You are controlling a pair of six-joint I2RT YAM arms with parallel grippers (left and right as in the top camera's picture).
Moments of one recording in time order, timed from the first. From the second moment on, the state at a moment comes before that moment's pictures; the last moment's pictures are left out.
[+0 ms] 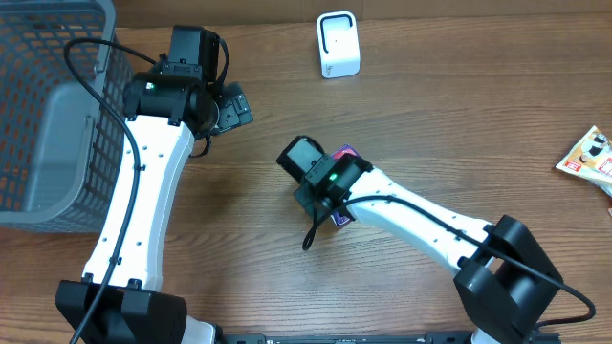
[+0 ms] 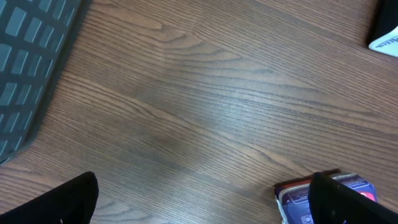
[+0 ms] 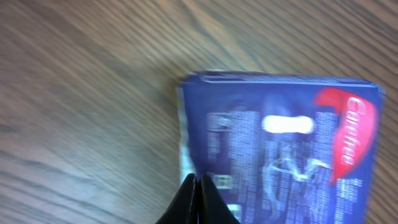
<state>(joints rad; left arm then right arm) -0.14 1.66 1.69 -1.20 -0.17 -0.53 0.86 1.86 1.38 -0.77 0.17 0.16</state>
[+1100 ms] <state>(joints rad) -0.14 1.66 1.69 -1.20 -0.17 -0.53 0.68 1.95 1.48 -0.89 0.28 0.19</state>
